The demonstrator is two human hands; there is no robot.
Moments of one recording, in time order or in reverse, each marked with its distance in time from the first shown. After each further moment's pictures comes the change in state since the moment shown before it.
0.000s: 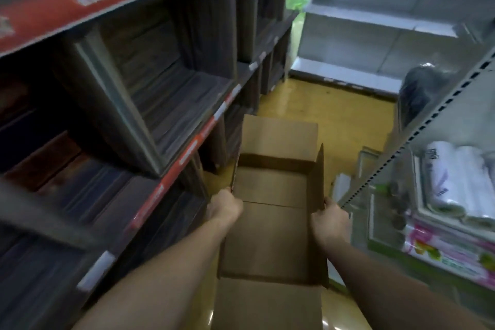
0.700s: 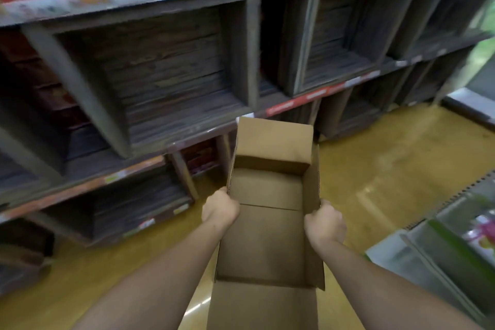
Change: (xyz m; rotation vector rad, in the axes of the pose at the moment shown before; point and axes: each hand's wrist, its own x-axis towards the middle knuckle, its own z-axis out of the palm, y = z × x) left_hand -0.463 -0.254 0.077 -0.246 0.429 -0.505; right_hand -0.341 0.192 -0.033 -0.193 -0.287 -0.579
